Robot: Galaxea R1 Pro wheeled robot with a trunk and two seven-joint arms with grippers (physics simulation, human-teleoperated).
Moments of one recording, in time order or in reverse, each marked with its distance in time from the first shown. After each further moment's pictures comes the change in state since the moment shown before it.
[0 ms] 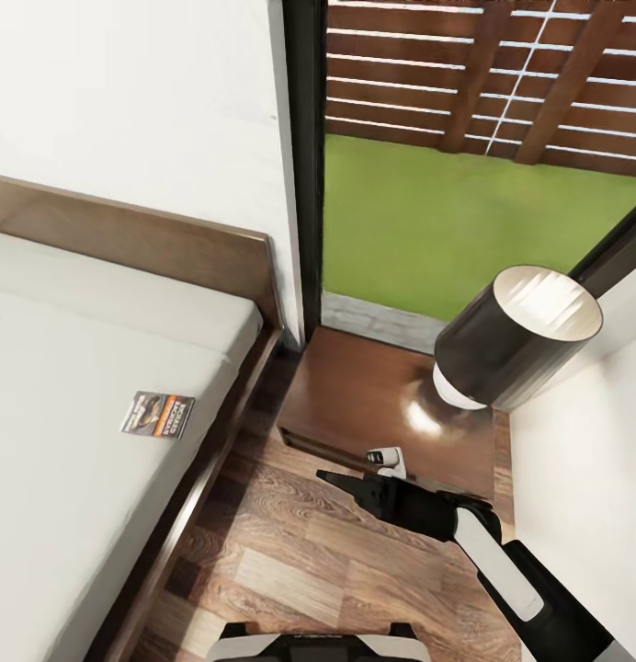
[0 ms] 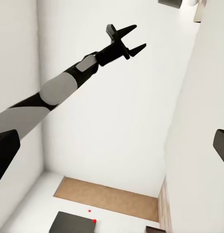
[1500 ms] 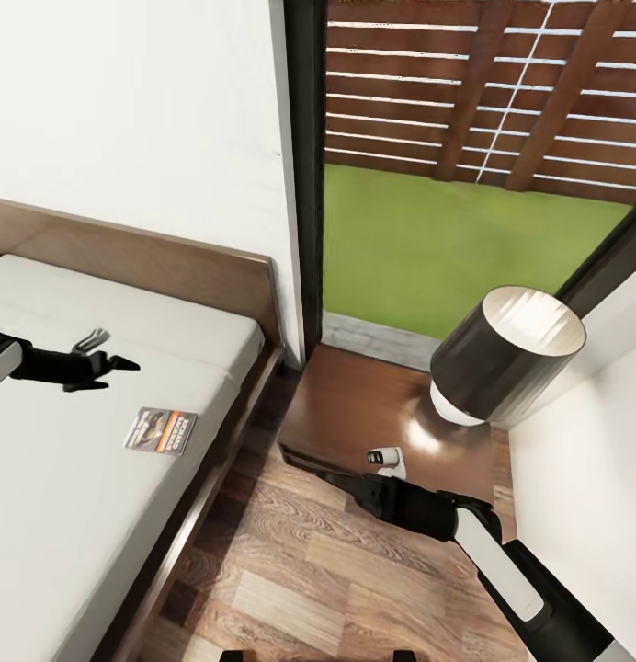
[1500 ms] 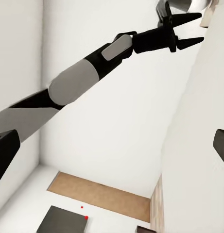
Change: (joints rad) left arm 0.207 -0.345 -0.001 0.002 0.007 -0.003 0.149; right arm 0.000 0.000 -0.002 0.000 0.005 0.000 -0.001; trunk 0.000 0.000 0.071
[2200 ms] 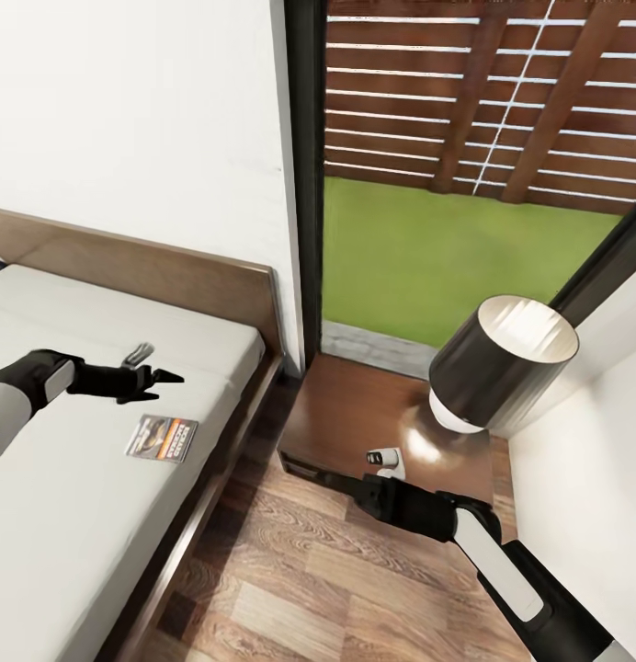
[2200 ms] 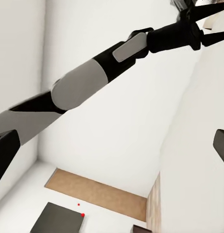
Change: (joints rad) left arm 0.086 -0.113 0.004 0.000 0.027 -0.039 -0.121; right arm 0.000 0.000 0.003 0.000 0.003 -0.001 0.000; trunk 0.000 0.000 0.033
